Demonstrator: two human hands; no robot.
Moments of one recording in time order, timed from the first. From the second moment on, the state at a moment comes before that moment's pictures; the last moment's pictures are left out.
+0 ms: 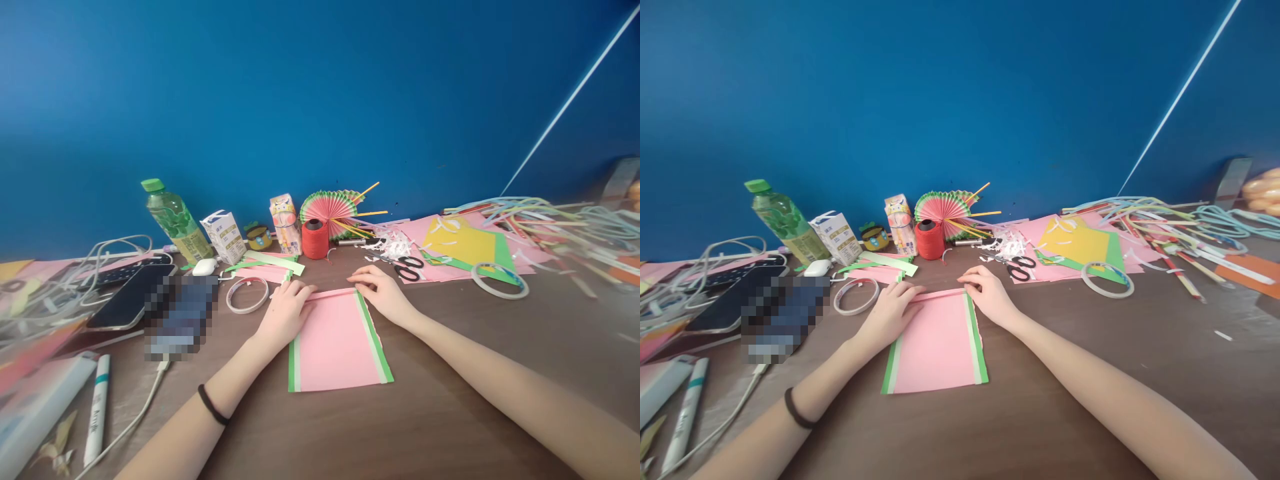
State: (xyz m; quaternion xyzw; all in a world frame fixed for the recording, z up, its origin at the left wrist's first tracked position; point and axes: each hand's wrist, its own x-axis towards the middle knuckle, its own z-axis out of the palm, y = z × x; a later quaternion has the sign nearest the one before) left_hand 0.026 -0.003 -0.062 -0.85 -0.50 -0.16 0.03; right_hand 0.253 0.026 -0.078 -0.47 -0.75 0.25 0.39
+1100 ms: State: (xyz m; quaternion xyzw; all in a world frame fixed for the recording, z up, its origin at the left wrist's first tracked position) left_hand 0.017 -0.004 -0.009 -0.83 -0.50 -0.23 0.05; right_hand 0.256 0.011 -0.019 -0.47 -0.81 0.10 0.33
